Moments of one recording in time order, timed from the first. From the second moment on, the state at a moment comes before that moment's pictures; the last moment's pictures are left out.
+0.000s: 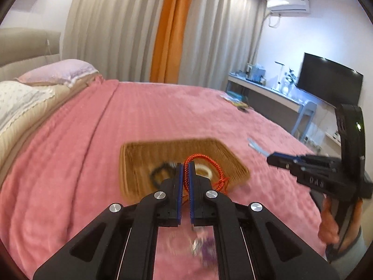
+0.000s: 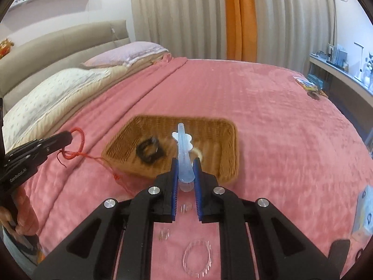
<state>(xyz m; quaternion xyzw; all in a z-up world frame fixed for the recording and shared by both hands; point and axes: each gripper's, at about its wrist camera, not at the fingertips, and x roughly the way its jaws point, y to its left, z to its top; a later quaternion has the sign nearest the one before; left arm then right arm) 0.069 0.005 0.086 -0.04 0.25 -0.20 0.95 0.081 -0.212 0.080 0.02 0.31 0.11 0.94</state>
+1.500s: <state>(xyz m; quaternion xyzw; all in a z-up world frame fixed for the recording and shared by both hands) 0.022 0.027 0.068 -0.08 0.27 -0.19 0.94 0.043 -0.243 0.041 0.04 0.37 0.10 0.92</state>
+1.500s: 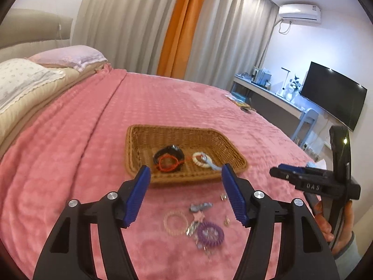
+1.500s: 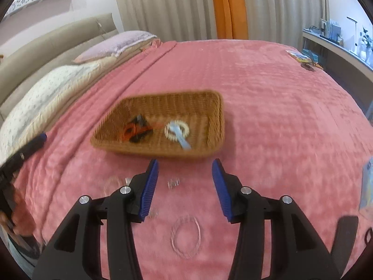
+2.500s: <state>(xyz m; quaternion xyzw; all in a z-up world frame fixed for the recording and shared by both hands) 0.075 0.010 -0.068 -0.05 0.45 -0.14 0.88 0.022 -0.226 -0.063 -0.01 0.46 0.08 0.89</state>
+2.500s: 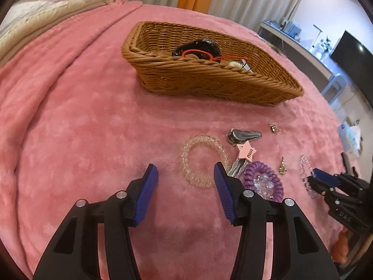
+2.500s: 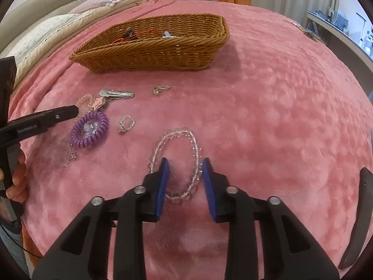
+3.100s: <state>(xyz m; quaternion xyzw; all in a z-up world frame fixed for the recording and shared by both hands) 0.060 0.010 -0.043 -0.07 0.42 -0.17 0.89 0.015 -0.223 -0.031 0.05 0.42 0.14 0.89</state>
